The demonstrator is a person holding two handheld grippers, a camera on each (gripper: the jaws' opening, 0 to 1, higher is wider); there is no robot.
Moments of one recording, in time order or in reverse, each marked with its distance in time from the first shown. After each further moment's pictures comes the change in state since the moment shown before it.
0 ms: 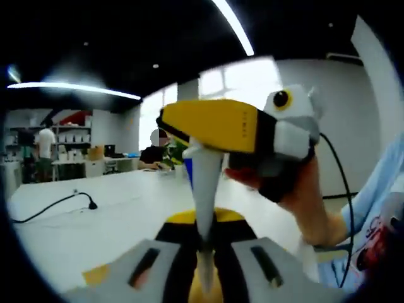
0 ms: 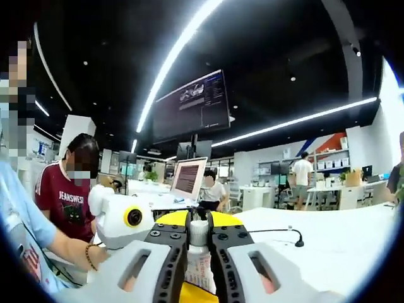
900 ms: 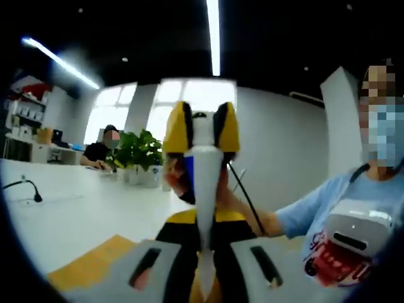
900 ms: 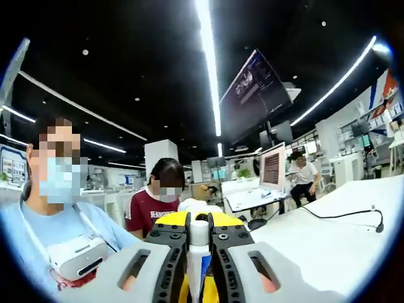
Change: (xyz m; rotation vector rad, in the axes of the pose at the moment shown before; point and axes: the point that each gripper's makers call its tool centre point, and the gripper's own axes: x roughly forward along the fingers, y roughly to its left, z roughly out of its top) left arm -0.015 -0.043 0.020 -0.143 -0.094 -0.382; right arm -0.012 0.042 0.020 0.336 0.018 0.722
